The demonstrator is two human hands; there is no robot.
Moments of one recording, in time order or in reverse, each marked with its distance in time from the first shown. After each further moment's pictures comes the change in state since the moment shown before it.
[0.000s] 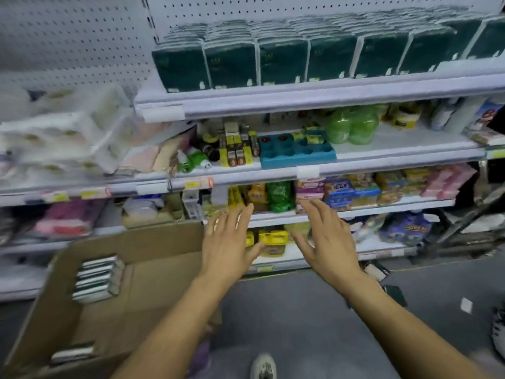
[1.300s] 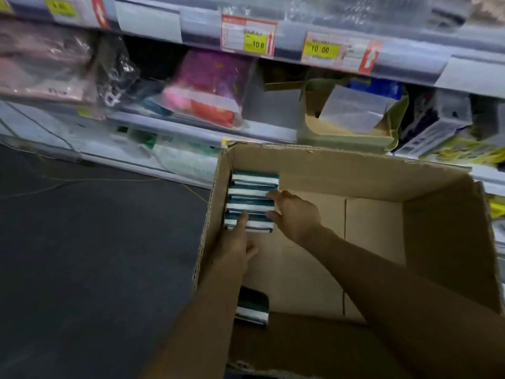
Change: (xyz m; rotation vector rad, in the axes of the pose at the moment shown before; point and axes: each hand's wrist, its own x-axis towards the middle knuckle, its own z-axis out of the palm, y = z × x) left_hand -0.184 -0.511 0.214 -1.582 -0.020 -1.956; right_hand 0.080 -0.445 0.513 0.049 -0.818 -0.217
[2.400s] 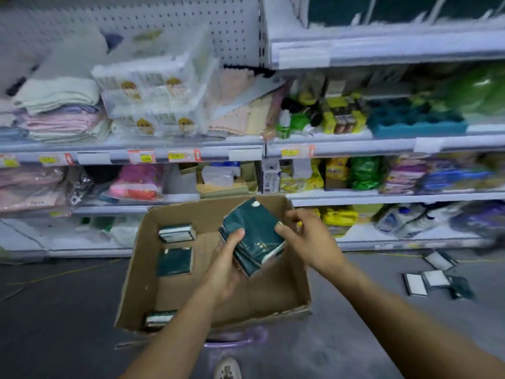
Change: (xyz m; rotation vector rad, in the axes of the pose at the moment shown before) left_hand -0.276 -0.108 0.097 0.183 -0.643 0.362; right_hand -0.313 0.121 -0.192 0.570 0.457 0.272
